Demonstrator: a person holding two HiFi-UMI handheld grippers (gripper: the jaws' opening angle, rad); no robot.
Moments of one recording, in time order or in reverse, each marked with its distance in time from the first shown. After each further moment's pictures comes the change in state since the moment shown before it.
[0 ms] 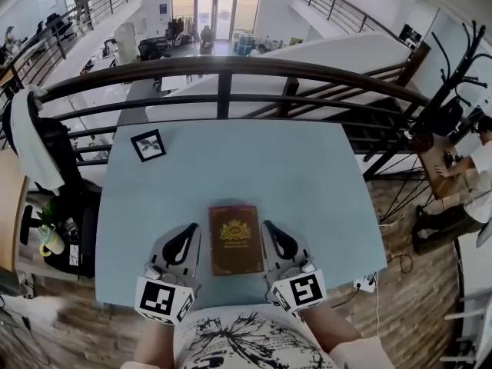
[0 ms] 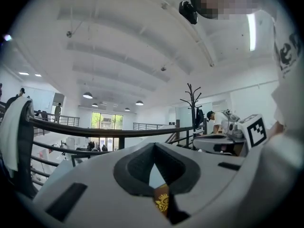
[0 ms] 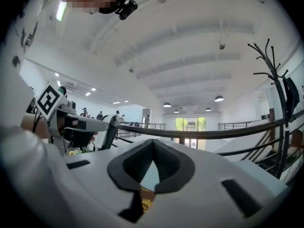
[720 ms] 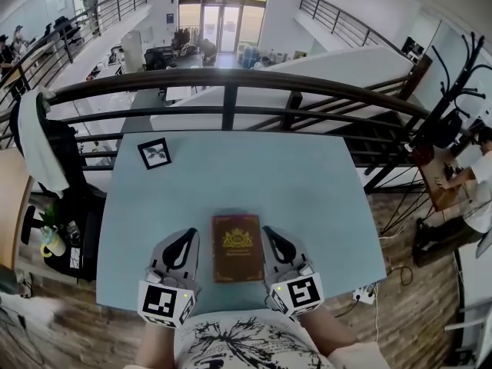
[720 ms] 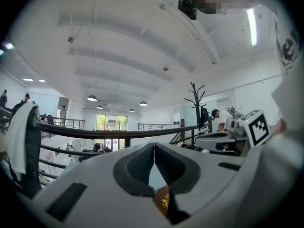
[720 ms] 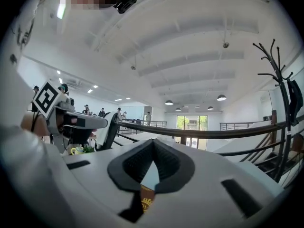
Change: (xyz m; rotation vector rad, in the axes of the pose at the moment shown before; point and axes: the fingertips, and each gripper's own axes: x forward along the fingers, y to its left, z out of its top) left arm -0.009 0.011 0.003 0.015 -0.002 0.065; right arm 0.007 0.005 0.001 -0.023 0.035 0.021
